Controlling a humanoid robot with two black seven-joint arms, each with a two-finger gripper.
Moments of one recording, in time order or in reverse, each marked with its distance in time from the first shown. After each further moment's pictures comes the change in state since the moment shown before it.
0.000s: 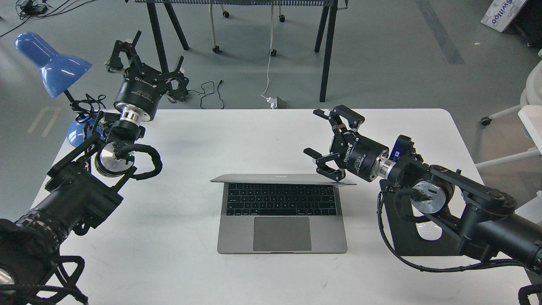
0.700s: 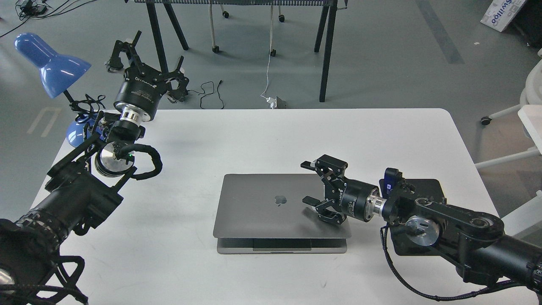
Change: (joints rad) left arm 0.000 0.000 0.000 0.000 0.000 0.000 -0.001; right arm -0.053 -0.001 -0.157 -0.002 -0.109 -0.015 0.003
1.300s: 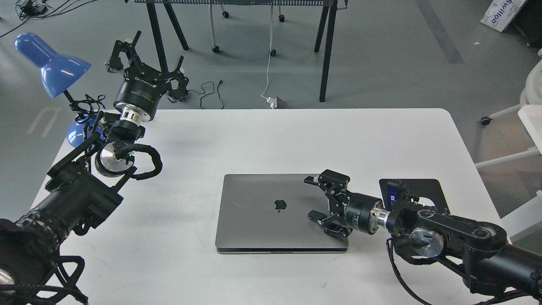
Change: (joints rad) left arm 0.000 0.000 0.000 0.000 0.000 0.000 -0.001; right arm -0.039 -0.017 -0.012 0.000 -0.038 -0.001 0.002
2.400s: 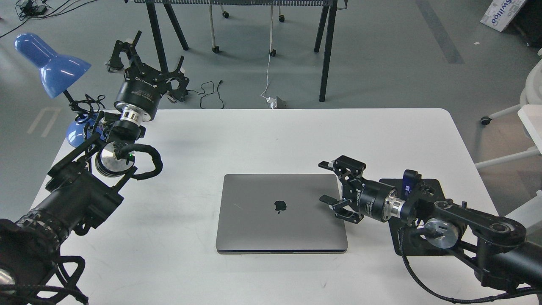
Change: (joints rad) left arm 0.000 -0.002 0.000 0.000 0.000 0.000 0.000; right arm -0.010 -0.070 0.189 0.029 0.005 0.034 0.012
